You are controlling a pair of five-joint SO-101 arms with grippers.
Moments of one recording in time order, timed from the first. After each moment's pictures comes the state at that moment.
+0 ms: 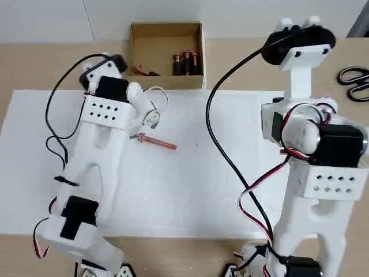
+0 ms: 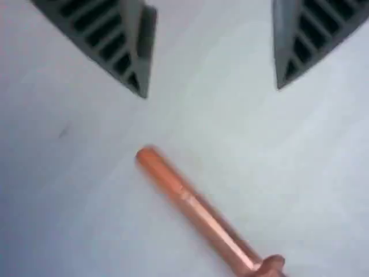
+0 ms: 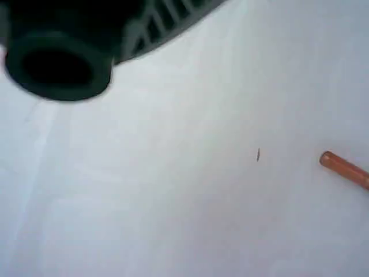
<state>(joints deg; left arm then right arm) 9.6 10.2 -13.3 96.6 57.5 0.2 -23.9 -16.5 98.3 8.3</state>
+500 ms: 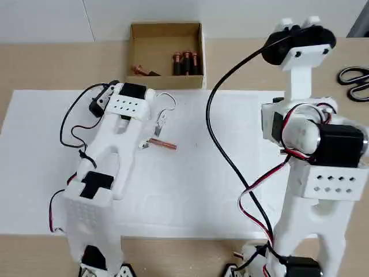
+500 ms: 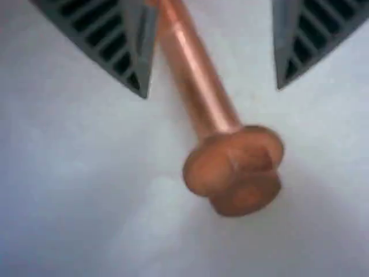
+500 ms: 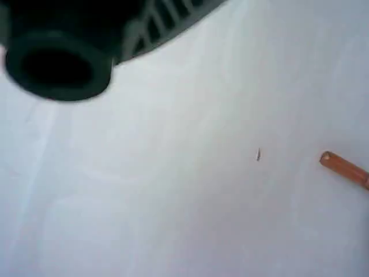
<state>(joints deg) 9.6 27.8 -13.1 85.0 73.5 0.2 -23.9 -16.5 98.3 8.3</state>
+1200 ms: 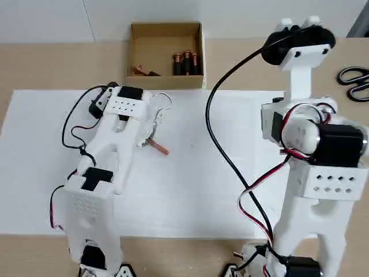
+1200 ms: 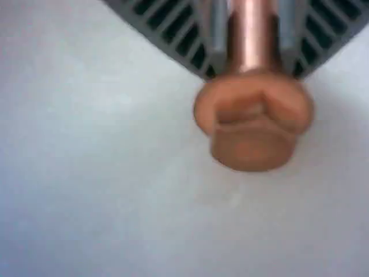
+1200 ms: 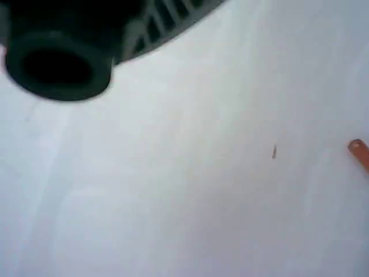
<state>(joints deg) 6.9 32.4 -13.2 79.2 73.5 0.2 -23.9 -16.5 98.3 8.3</state>
